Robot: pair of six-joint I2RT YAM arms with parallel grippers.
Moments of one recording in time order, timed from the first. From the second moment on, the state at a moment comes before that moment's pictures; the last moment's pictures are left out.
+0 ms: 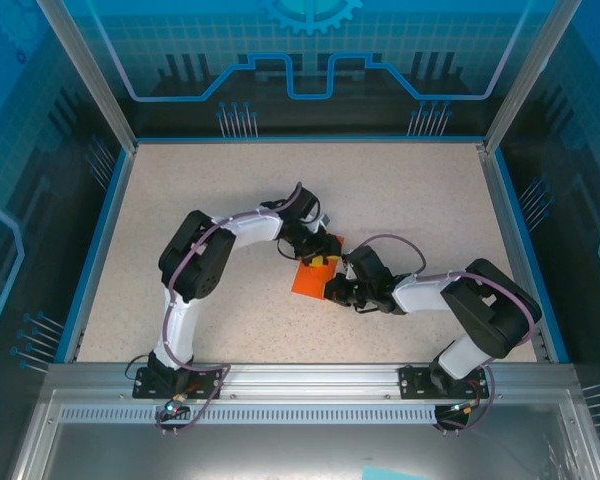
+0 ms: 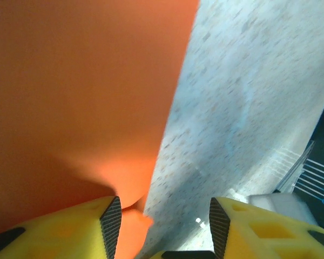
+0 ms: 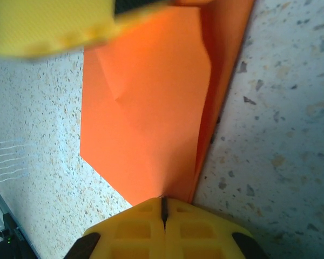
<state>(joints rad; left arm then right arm) -0.56 2.12 1.44 -0.45 0.67 -0.71 0.67 1.57 0.49 0.21 -0.33 0.93</state>
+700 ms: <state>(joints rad) -0.54 1.95 1.23 -0.48 0.68 -0.62 0.67 1.58 0.50 0.21 -0.34 0.91</state>
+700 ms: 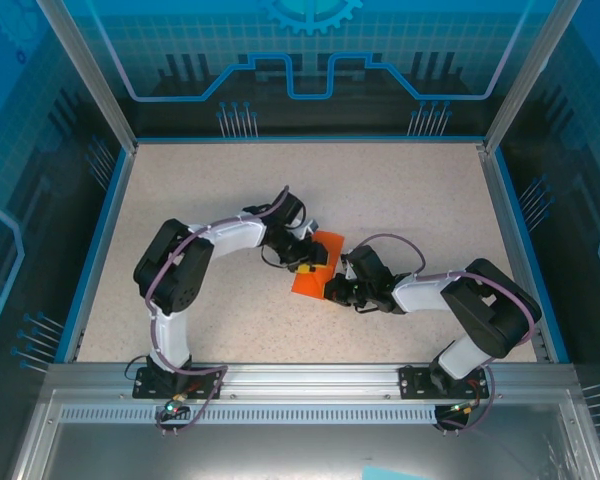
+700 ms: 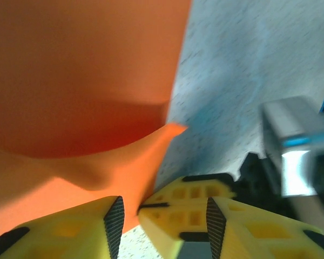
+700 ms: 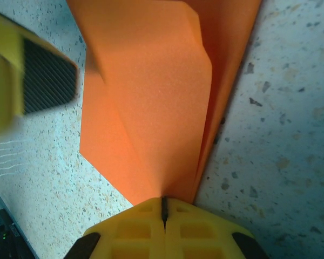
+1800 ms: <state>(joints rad) -0.55 2.05 1.26 -0.41 0.69 -0.63 0.67 1.57 0.51 0.19 -0.34 0.88</state>
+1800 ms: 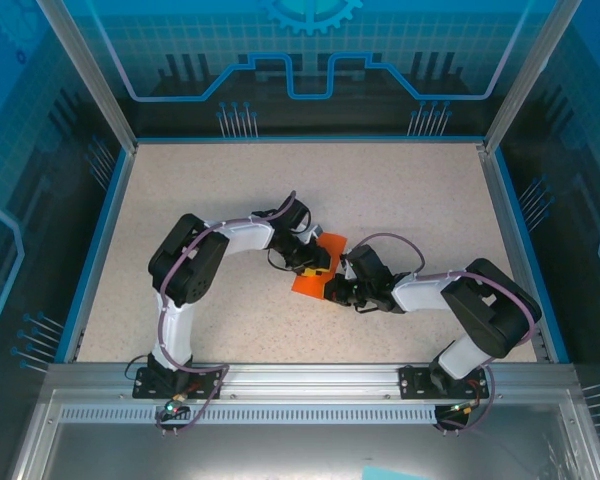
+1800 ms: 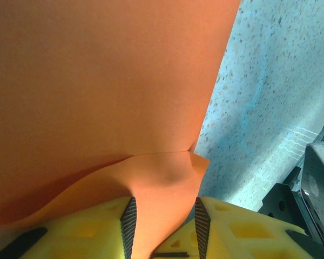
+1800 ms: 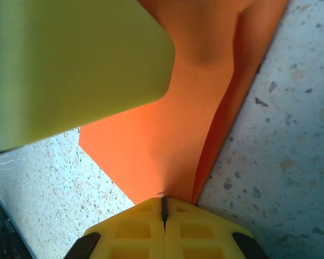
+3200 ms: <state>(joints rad) -0.51 2.09 1.30 -0.40 0.73 -0.59 0.58 1.63 0.66 0.04 -0.49 0.83</state>
